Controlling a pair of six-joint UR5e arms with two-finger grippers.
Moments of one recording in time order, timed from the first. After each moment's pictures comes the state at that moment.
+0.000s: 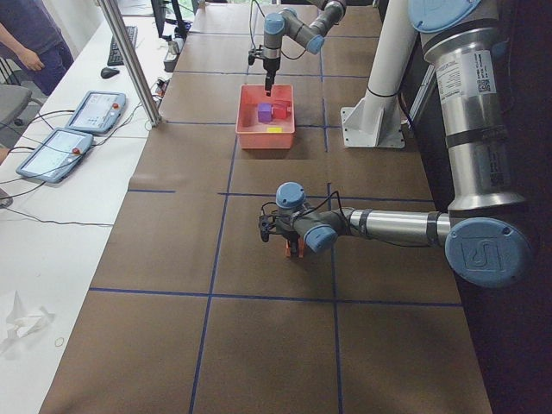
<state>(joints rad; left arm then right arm) -0.84 -1.33 -1.72 -2.29 -2.18 -1.05 0.59 -0.95 1.71 -1.60 1.91 1.27</state>
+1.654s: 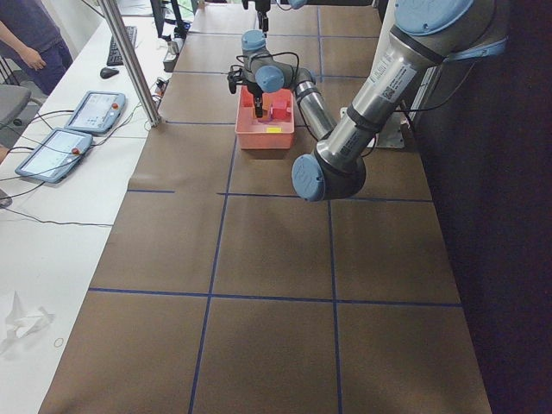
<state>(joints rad) -0.68 -2.36 -1.69 -1.52 -2.08 -1.32 1.12 -1.46 1.94 -1.60 2.23 0.33</state>
